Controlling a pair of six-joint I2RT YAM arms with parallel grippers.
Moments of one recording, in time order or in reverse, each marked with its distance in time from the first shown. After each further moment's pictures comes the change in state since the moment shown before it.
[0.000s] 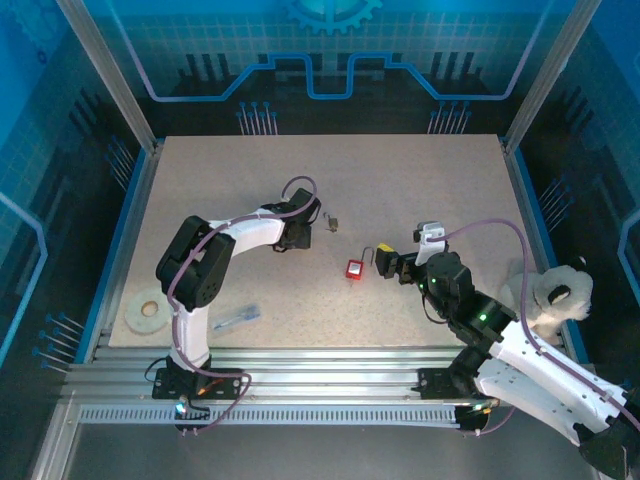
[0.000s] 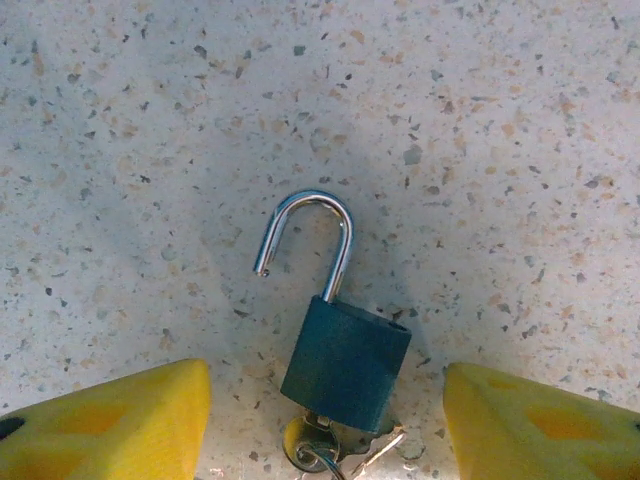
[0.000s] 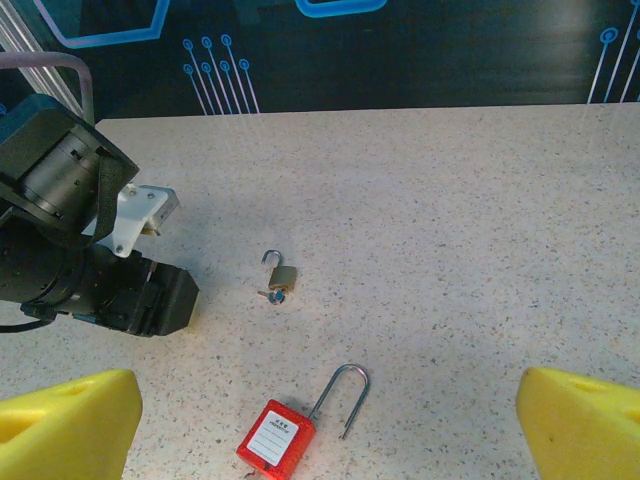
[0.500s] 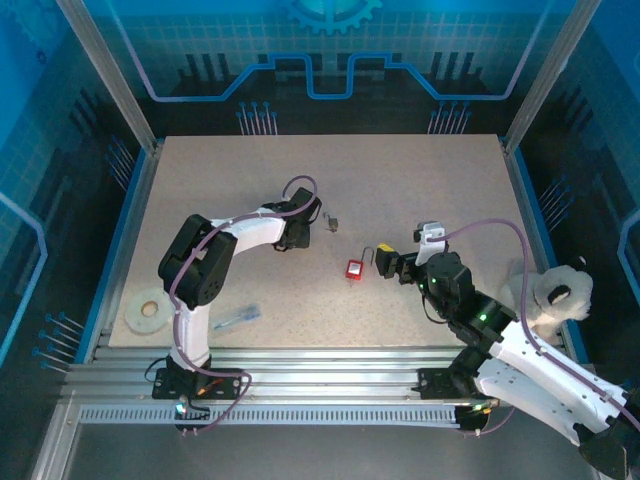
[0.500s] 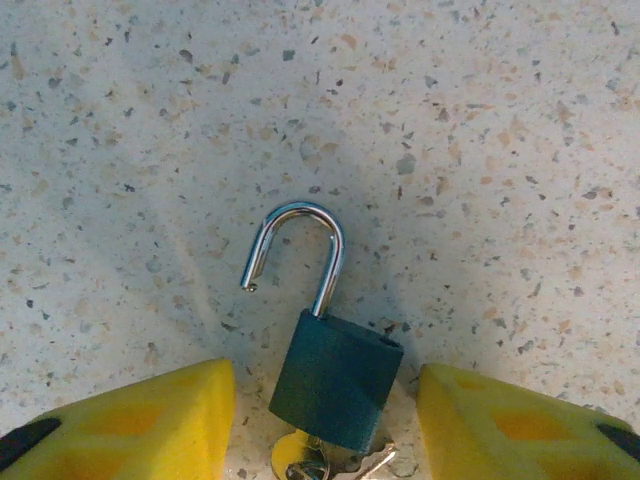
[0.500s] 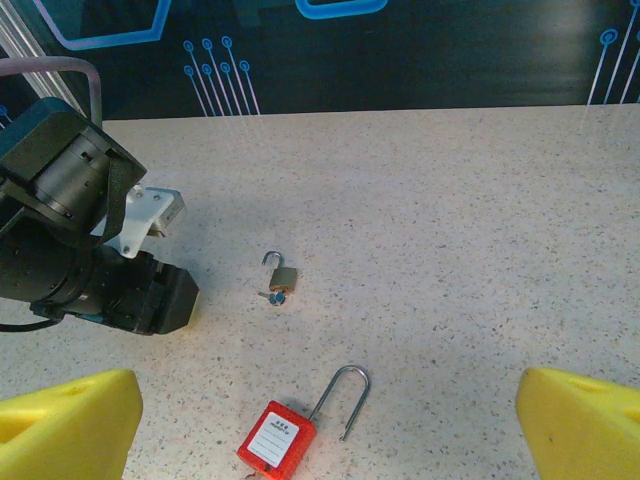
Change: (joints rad) left arm 0.003 0.020 0.017 0.000 0.010 0.000; right arm 0.000 -0.001 0.000 0.002 0.000 0.000
